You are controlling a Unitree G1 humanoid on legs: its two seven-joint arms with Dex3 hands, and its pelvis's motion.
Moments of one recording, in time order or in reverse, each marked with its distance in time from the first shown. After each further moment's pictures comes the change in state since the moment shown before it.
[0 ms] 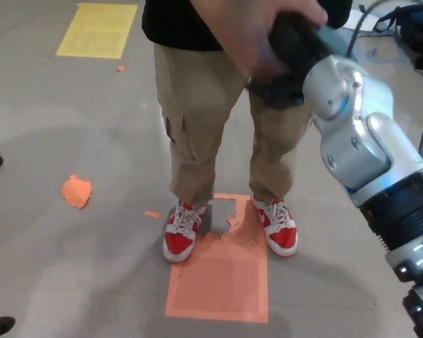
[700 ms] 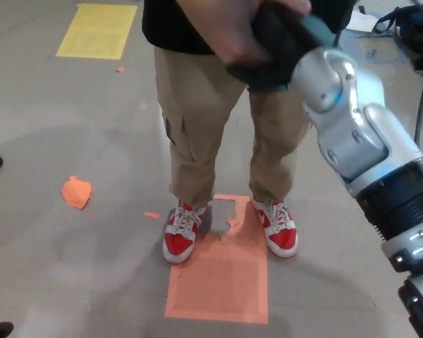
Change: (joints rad) left_arm 0.018 0.001 0.003 -0.005 0.000 -0.003 0.000; right_arm -0.035 0.007 -0.027 -0.145 0.036 -0.147 -0.031
